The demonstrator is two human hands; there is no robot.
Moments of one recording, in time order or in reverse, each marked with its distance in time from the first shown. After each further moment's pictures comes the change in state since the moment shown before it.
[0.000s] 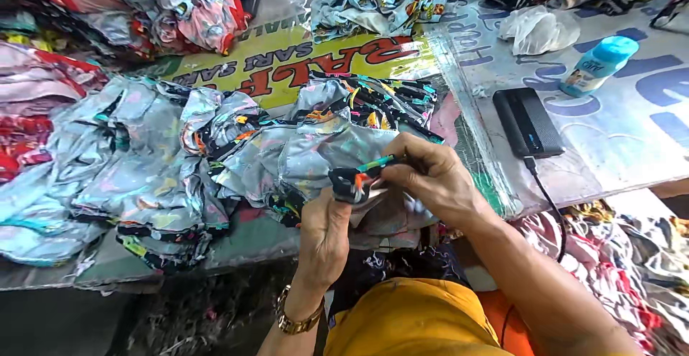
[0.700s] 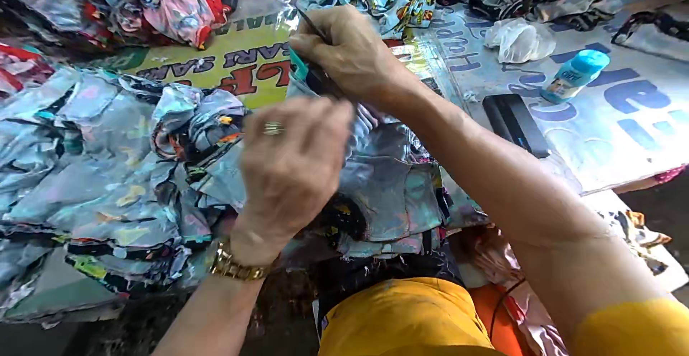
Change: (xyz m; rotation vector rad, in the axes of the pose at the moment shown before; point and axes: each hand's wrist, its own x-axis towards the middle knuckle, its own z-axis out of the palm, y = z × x) left_hand 0.090 0.010 -0.037 0.987 -0.087 0.591; right_hand 0.174 -0.009 0.016 -0.394 -0.145 -0.064
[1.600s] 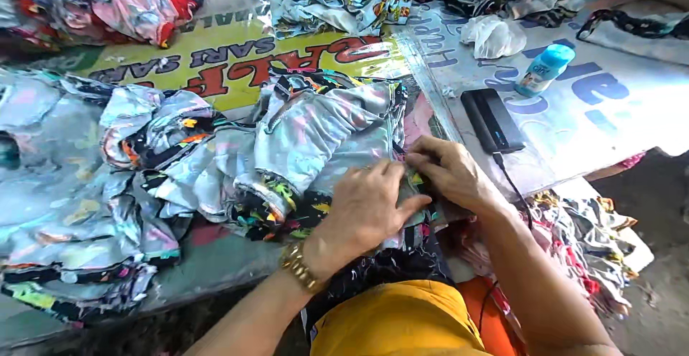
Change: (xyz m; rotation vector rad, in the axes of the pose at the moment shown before) left_hand -0.016 0.084 0.060 -0.396 -0.459 -0.104; right_hand -0.210 0.040 -0.026 -0.160 0.086 0.380
